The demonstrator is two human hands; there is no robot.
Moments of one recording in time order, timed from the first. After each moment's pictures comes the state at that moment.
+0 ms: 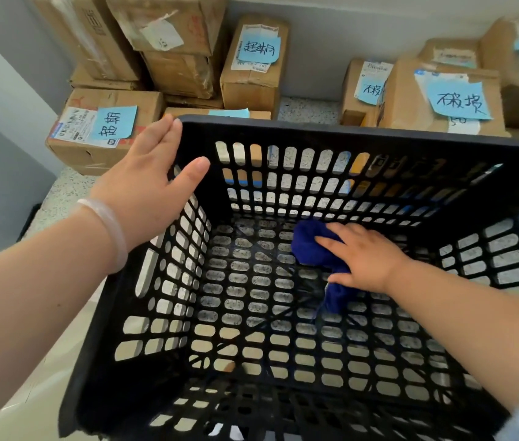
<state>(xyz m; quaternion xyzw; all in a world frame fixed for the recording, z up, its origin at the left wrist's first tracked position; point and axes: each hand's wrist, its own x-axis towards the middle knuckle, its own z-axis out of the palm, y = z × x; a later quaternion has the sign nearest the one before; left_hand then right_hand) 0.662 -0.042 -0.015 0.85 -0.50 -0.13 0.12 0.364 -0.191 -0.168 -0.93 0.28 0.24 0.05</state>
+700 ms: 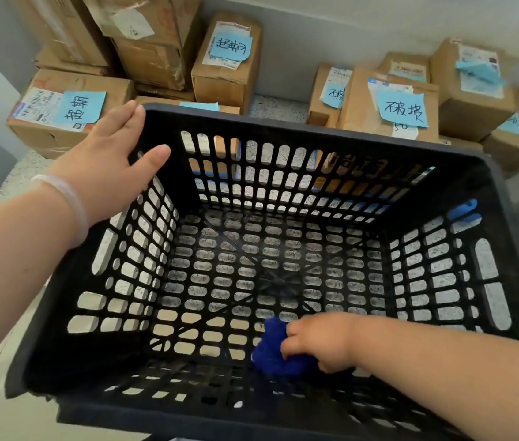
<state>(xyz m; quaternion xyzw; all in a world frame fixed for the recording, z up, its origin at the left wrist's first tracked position) 0.662 -0.044 -0.017 0.85 -0.49 -0.13 0.12 0.321 -0.098 -0.146 -0.89 0.02 0.42 0.21</state>
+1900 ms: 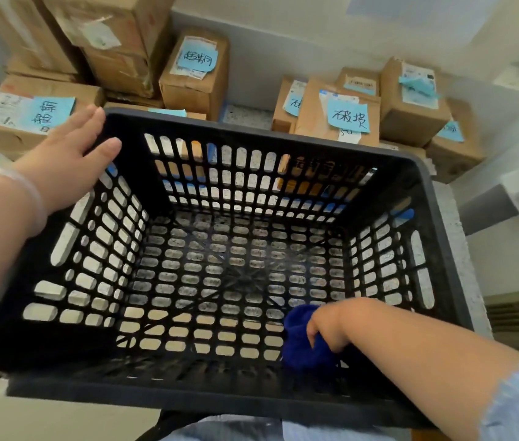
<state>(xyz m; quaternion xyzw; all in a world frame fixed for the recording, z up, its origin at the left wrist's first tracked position) 0.674 -0.048 -0.032 0.85 -0.47 -0.15 0.18 0.268 -0.130 -0.124 -0.74 0.24 0.59 0.22</state>
